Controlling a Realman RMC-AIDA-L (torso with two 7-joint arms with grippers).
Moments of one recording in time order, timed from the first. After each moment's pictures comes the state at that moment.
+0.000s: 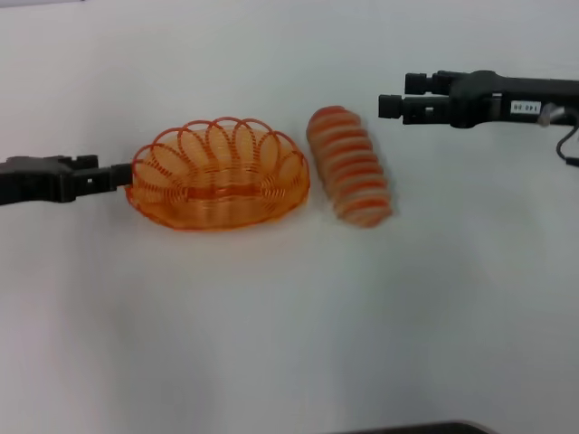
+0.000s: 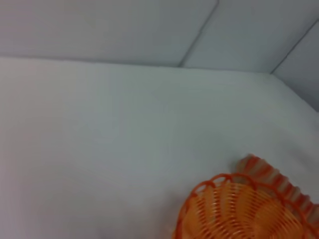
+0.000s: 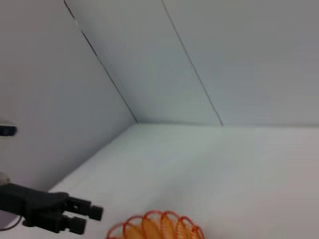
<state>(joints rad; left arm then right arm) -0.41 -2.15 0.67 1.03 2.24 1.51 -1.98 0.51 2.07 -0.65 -0.72 -2.00 -1.52 1.73</state>
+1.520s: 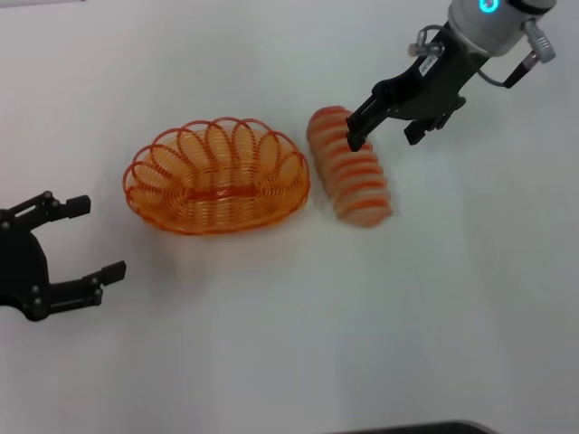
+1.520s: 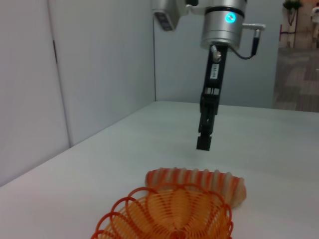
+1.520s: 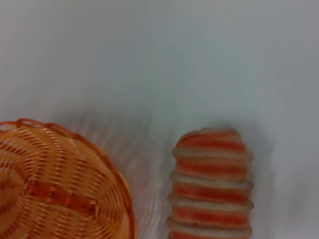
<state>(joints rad) -0.26 -2.16 0.46 0.91 2.14 1.80 -0.99 1.07 2.04 -0.94 -0.66 -2.77 -1.52 2.93</state>
